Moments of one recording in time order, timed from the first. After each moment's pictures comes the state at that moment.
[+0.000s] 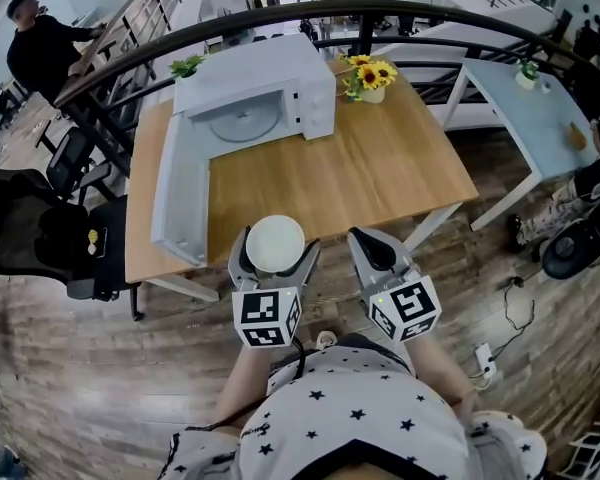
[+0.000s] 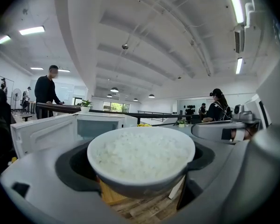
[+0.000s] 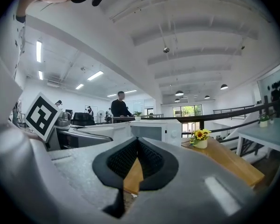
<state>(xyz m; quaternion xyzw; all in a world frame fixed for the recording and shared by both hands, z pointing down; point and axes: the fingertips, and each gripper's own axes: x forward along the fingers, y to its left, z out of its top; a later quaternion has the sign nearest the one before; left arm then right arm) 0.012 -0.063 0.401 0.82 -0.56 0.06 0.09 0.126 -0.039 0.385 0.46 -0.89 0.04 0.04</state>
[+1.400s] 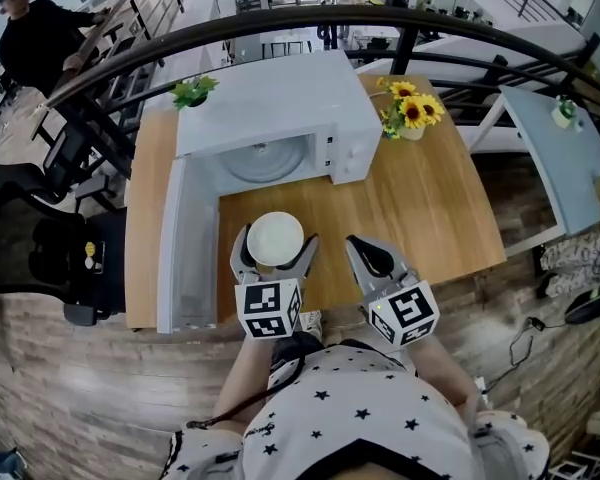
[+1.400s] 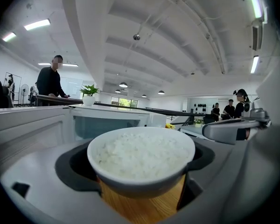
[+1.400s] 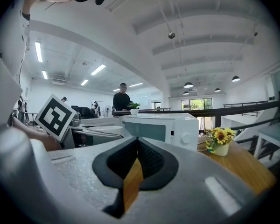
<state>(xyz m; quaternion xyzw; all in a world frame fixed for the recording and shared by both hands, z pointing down) -0.047 -0.279 0.437 0.79 -0.60 0.06 0.12 0.068 -0.241 0.412 0.41 -0.91 0.05 0.07</state>
